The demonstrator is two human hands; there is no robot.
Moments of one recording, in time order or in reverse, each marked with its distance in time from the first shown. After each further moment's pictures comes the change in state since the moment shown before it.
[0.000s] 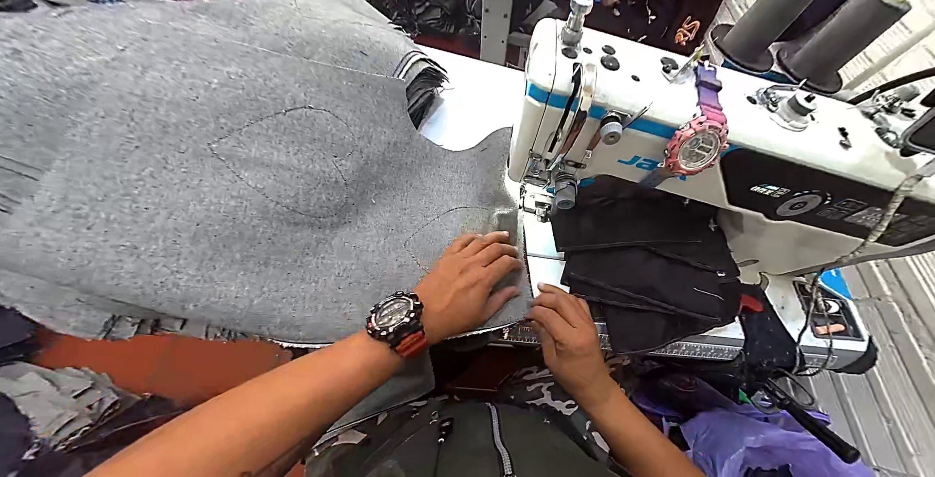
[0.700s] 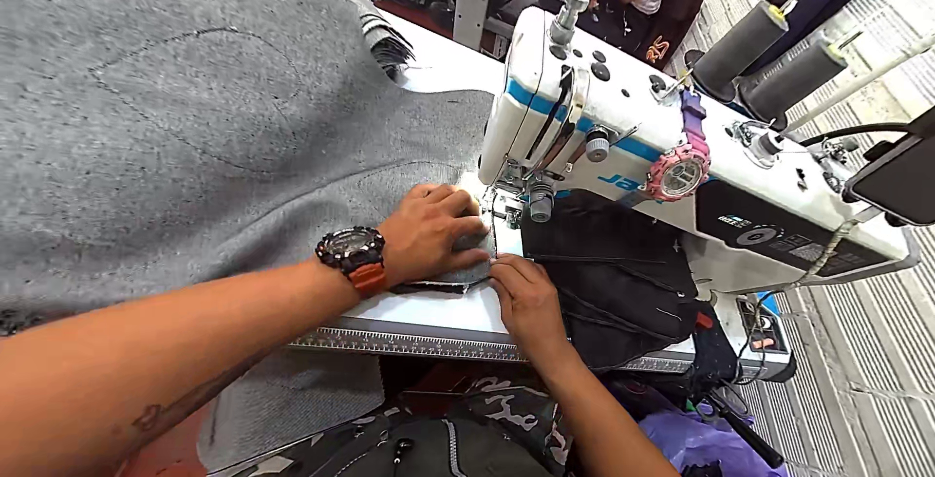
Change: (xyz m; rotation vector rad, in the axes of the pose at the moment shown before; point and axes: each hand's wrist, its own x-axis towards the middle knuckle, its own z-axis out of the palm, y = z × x) left_hand 0.050 -0.064 -0.001 0.012 0.022 0.096; right_hand 0.065 0.018 0.011 -0.080 -0.085 0.071
